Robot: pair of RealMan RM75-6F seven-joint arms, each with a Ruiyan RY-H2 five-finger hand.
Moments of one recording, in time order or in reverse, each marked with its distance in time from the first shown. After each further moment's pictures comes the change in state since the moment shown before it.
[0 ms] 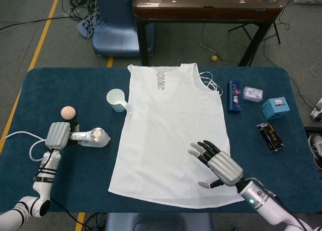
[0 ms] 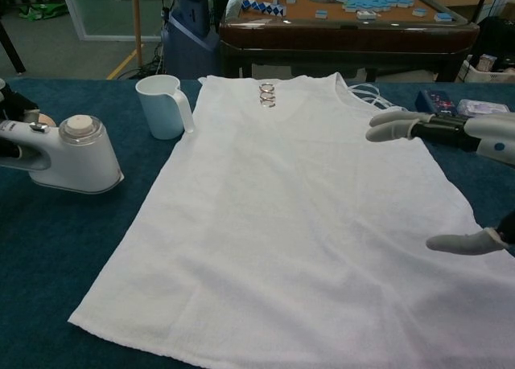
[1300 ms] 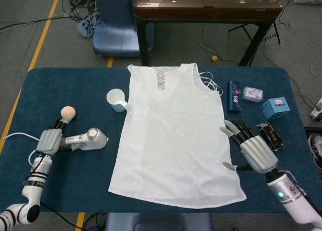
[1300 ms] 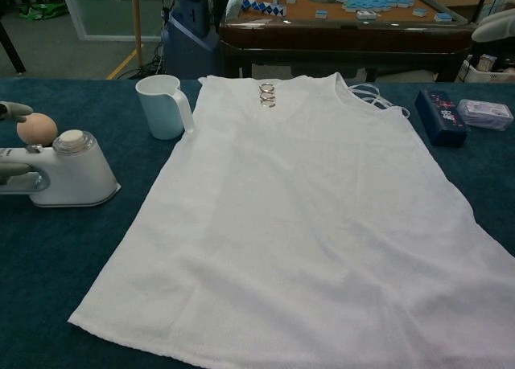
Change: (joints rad) left arm 0.054 0.177 0.000 -0.259 -0.151 -0.156 0.194; right arm -0.099 0.176 0.090 -0.020 0.065 0.102 0.052
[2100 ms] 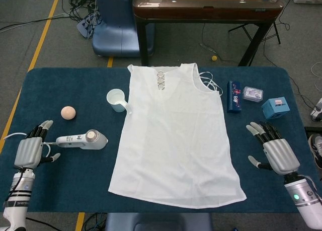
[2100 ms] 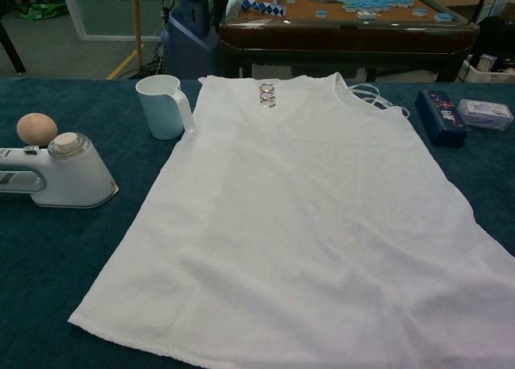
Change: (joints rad) left arm 0.153 0.160 0.025 -0.301 0.030 0.258 0.112; right arm -0.109 -0.020 0.006 0.110 0.114 0.032 -0.009
